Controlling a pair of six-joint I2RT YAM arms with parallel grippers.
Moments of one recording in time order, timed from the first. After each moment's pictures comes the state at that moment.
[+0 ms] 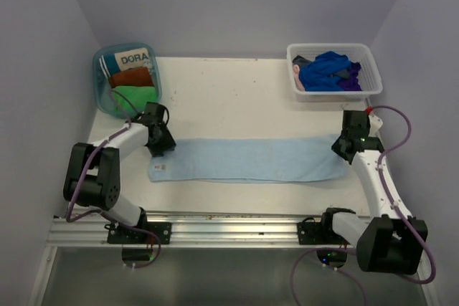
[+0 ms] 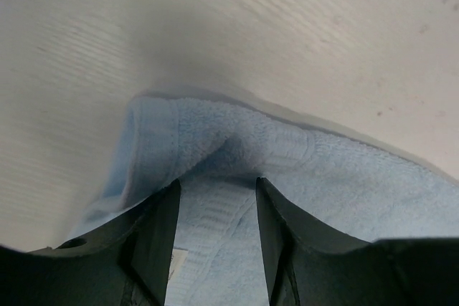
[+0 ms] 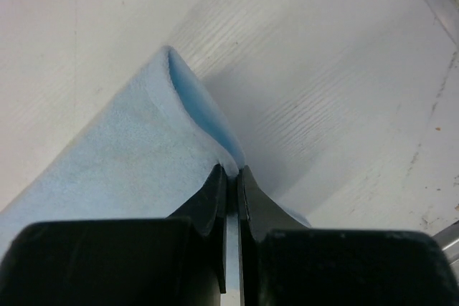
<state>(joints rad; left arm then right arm) -0.14 1.56 0.84 -0.50 -0.09 -0.68 -0.08 1.09 0.77 -0.67 0.34 0.58</state>
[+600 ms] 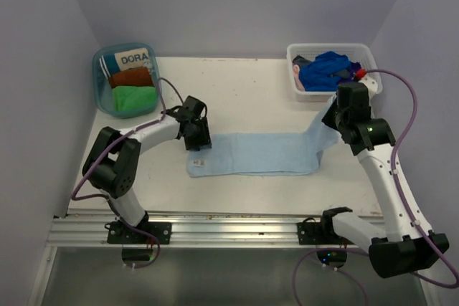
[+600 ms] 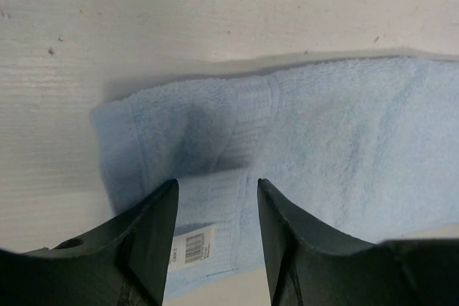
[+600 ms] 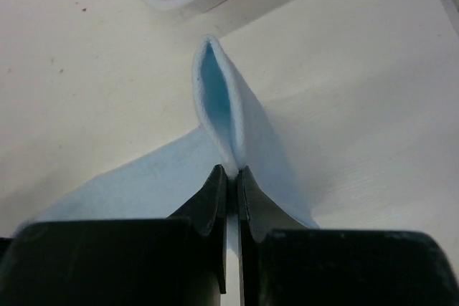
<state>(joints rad) -0.47 1.73 1.05 -0.47 0.04 -0.69 0.16 1.05 1.19 -0.83 0.35 0.57</state>
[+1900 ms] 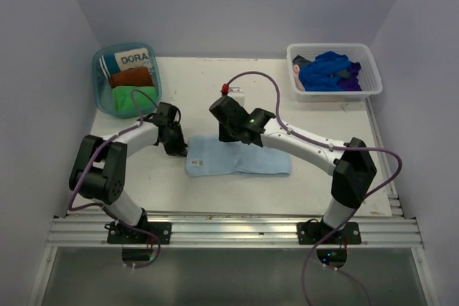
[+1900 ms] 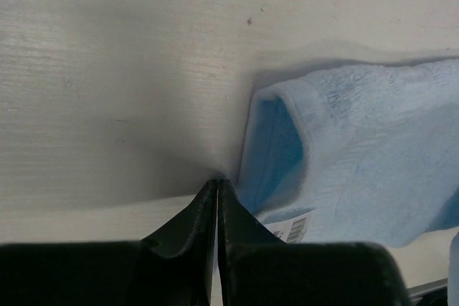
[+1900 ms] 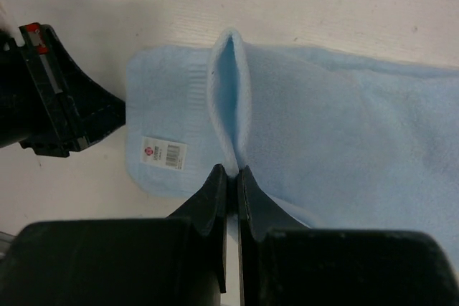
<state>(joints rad) -0.26 1.62 0.87 -0.47 0.14 -0.57 0.92 1.70 1.45 -0.65 0.37 0.74</state>
